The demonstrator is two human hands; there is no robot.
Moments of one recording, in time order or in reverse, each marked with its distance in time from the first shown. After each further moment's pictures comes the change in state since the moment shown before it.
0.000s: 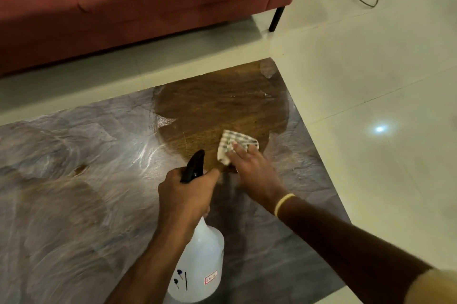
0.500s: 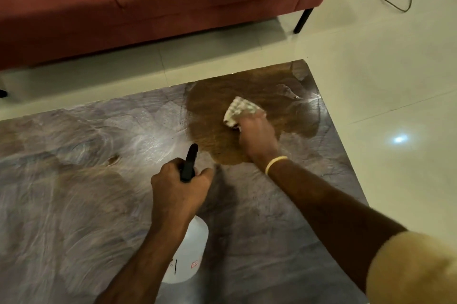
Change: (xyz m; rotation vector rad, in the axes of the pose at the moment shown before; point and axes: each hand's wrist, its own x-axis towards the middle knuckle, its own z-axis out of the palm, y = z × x) left_hand 0.039 -0.023 -0.052 0.160 0.192 0.139; right_hand 0.104 -0.040 -0.016 0.041 0.078 0.192
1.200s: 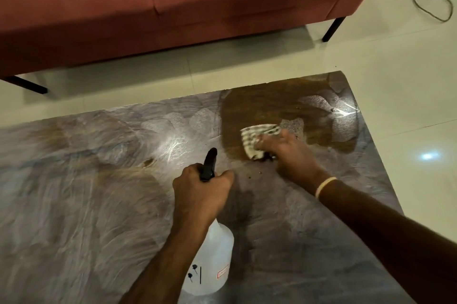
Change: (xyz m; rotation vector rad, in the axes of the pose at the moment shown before) left_hand 0.025 -0.006 -0.024 -0.094 -0.009 -0.118; right_hand -0.009 0.015 0.008 0.067 -0.053 -0.334
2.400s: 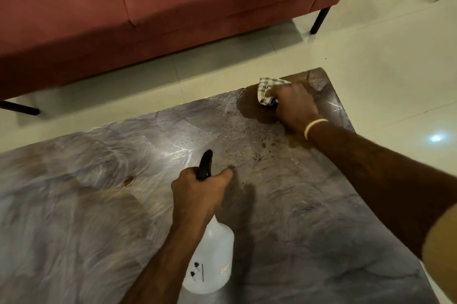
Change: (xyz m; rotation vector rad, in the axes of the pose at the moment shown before) left_hand 0.008 0.028 0.049 0.051 -0.005 -0.019; right_hand 0.088 0.093 -0.053 -0.162 0.091 0.349
